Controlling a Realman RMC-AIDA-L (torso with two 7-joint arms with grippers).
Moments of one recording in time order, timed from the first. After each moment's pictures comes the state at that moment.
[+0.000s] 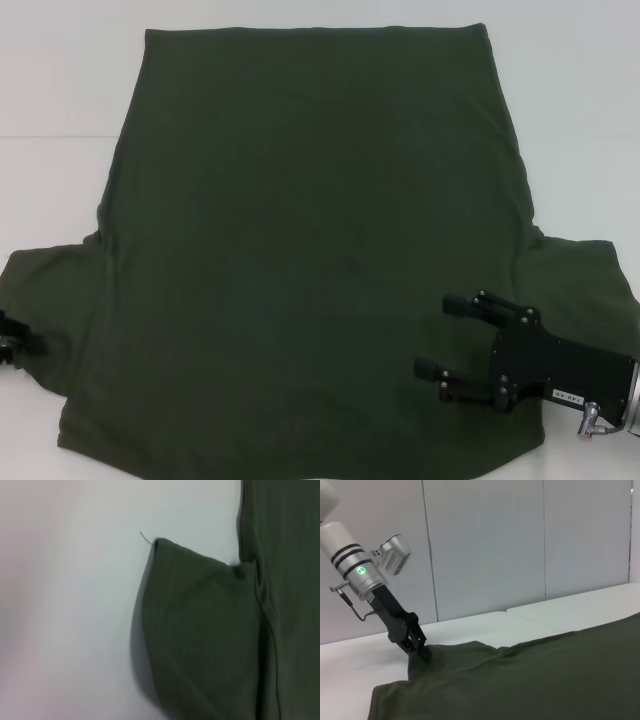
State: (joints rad) left arm -0.52 -1.93 0.51 0.76 2.59 1.40 -2.58; right arm 0.46 2.10 -0.60 -0.34 -1.92 -1.49 0.83
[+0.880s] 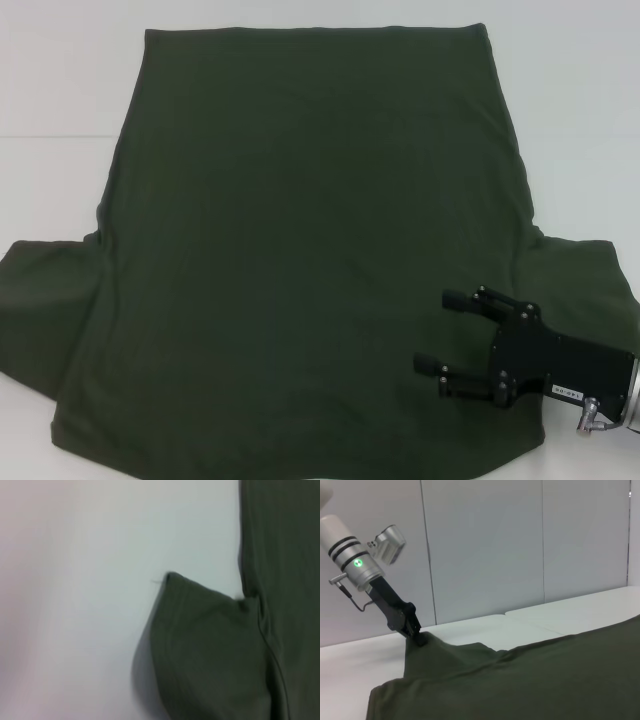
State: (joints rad) left arm -0.50 -1.91 0.50 0.84 2.58 1.41 -2.55; right arm 0.46 2.10 -0.60 -0.34 -1.91 -1.49 0.83
